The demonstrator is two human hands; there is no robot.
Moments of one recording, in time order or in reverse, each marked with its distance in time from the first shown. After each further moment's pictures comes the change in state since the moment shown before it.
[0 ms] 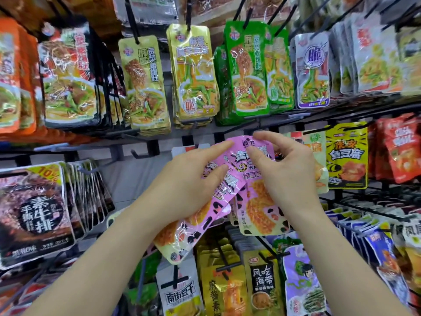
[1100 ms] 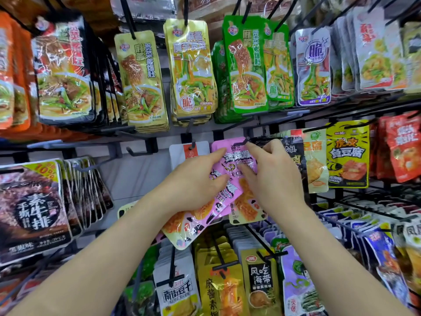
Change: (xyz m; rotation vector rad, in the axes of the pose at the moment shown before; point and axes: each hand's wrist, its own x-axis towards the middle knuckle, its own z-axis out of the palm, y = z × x) left_hand 0.026 -0.017 0.026 0.039 -0.139 -0.096; right_hand 0.002 0.028 0.013 -0.710 -0.155 -0.230
